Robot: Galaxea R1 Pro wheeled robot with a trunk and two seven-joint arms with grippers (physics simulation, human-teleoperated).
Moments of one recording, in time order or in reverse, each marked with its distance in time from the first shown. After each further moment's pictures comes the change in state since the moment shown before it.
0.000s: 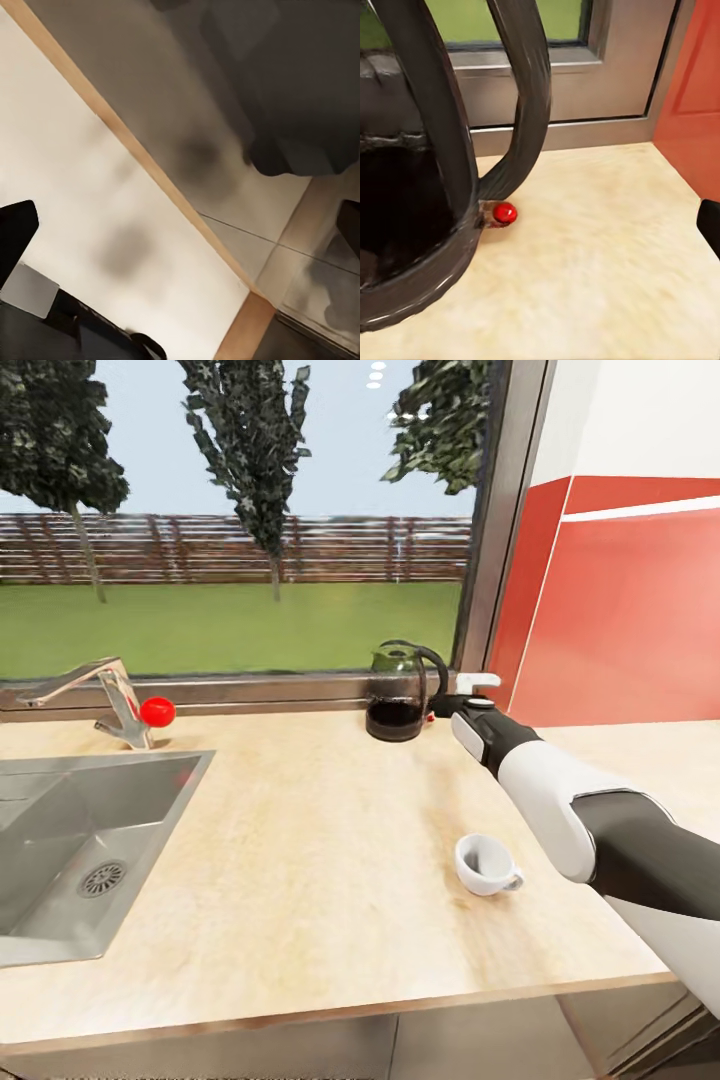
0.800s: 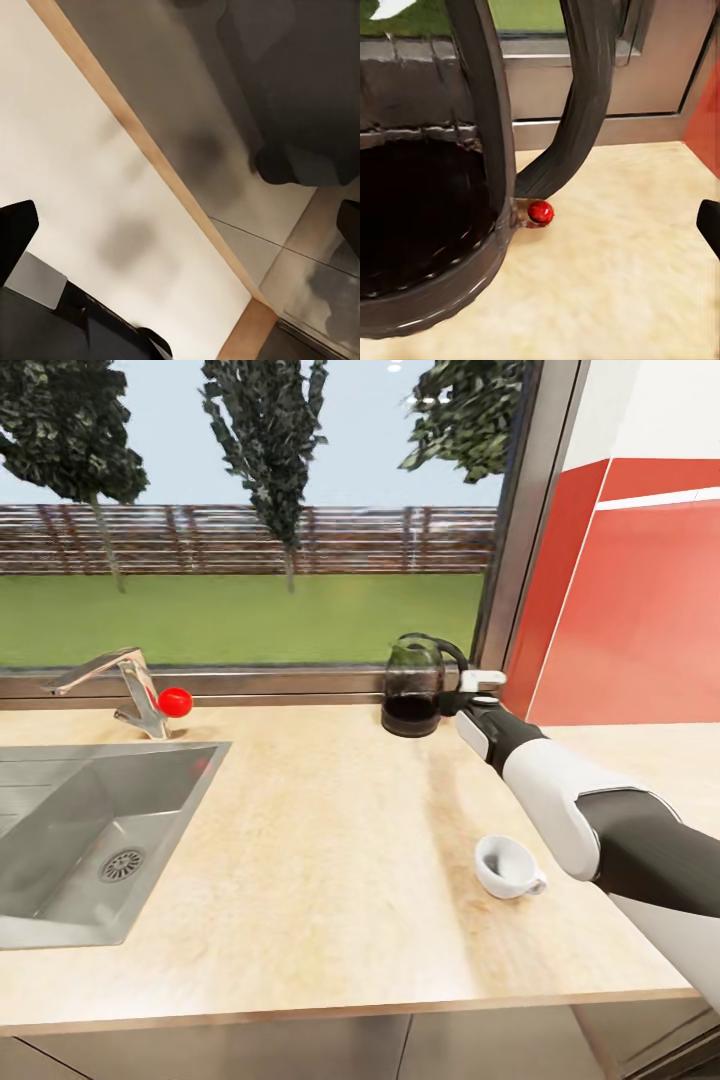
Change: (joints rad) left arm 0.000 0.000 0.000 0.000 0.000 0.000 0.000; right arm -0.005 -0.014 0.001 -0.003 0.006 -0.002 -0.007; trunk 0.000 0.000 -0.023
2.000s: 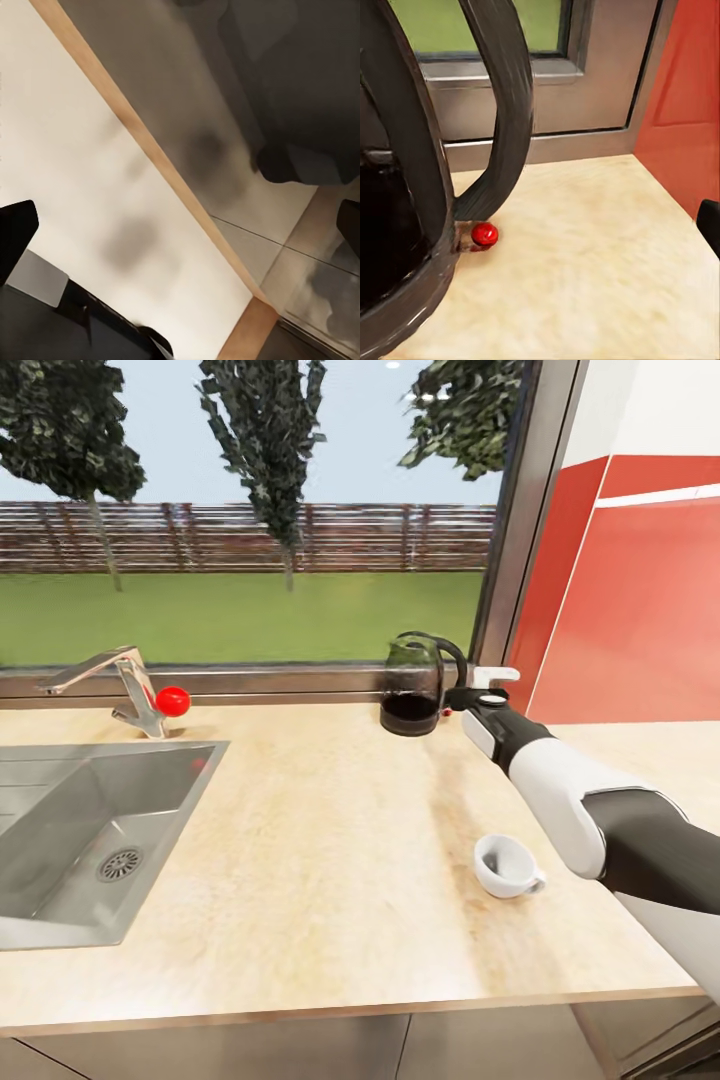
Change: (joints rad) left arm 0.000 0.000 0.000 0.000 0.000 0.000 0.000; right arm -0.002 -0.020 0.000 -0.001 0.003 -0.047 -0.069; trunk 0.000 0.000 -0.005
